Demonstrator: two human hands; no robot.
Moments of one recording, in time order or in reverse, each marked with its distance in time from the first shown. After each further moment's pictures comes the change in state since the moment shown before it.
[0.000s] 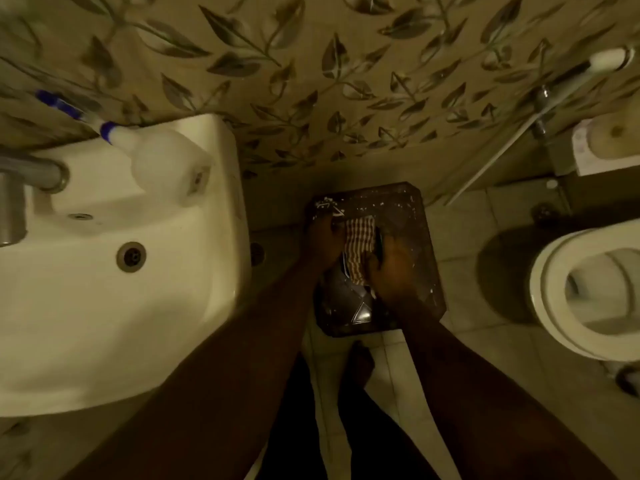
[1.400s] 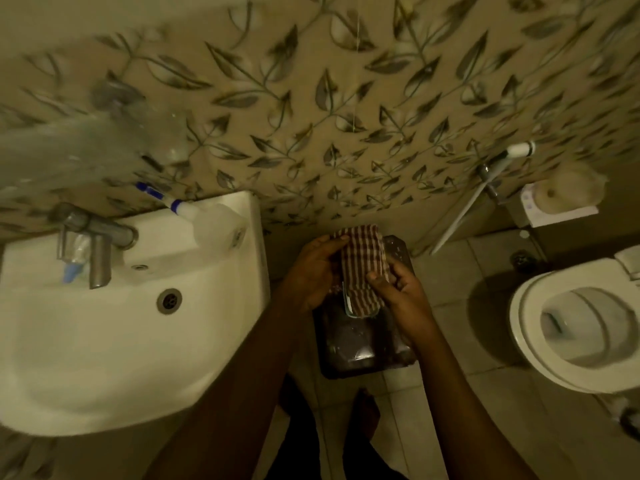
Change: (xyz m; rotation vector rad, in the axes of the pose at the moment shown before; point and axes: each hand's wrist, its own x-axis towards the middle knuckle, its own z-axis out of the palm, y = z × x) left_hand -0.104 0.118 -0.110 -1.055 -0.245 -0.136; right_hand -0.065 -0.086 -0.101 1.054 -0.077 0.024
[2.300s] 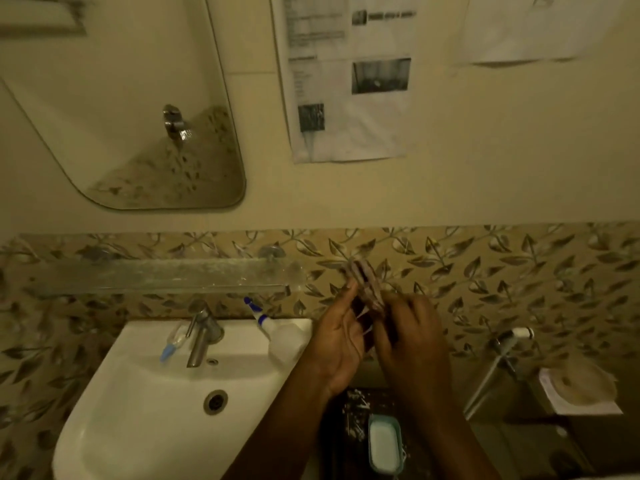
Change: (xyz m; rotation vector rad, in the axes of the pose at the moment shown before) left_hand -0.196 0.142 0.048 -0.325 -0.217 0.387; right_hand -0.119 -0.227 0.162 -1.055 0.360 -1.290
